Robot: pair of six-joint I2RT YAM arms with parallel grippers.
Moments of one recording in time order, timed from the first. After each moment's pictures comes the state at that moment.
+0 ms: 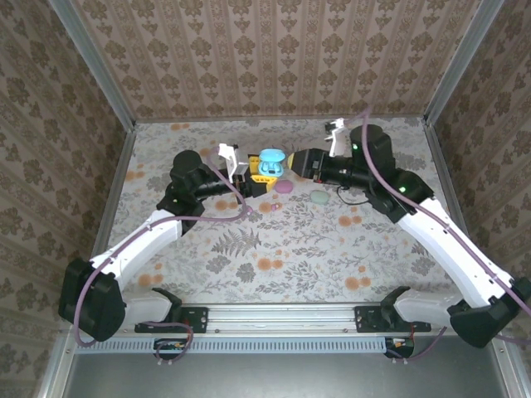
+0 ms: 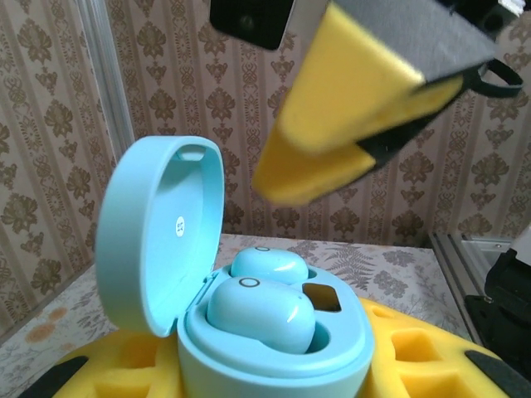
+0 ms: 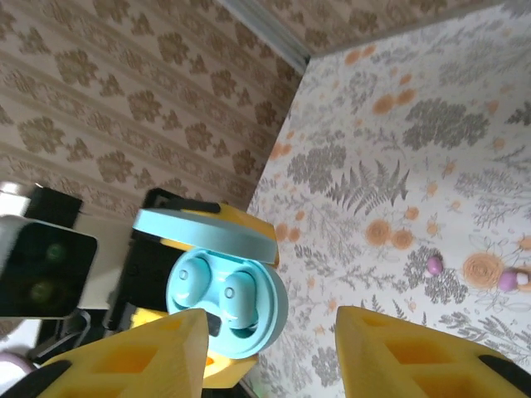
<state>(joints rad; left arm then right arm) -0.56 1.25 0.88 0.44 0.91 0.01 0.53 1.18 1.34 -0.51 -0.34 0.72</state>
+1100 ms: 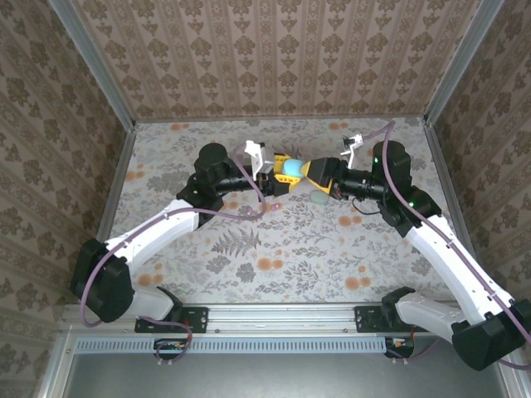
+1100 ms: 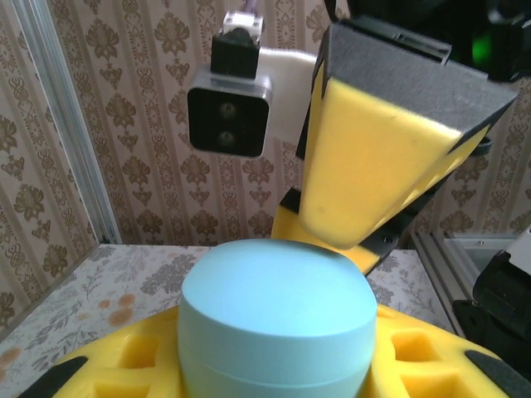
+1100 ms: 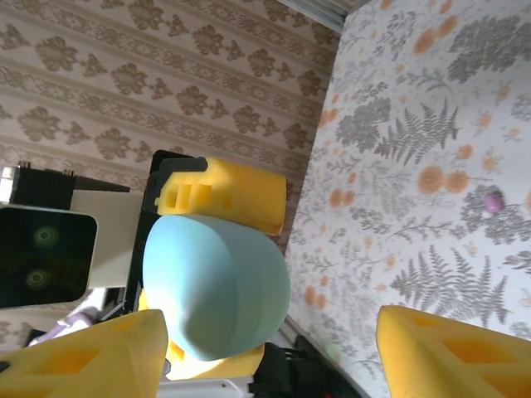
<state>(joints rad) -0.69 1.38 1.01 0.42 0.85 0.04 0.37 1.06 1.05 -0.28 -0.69 0.96</state>
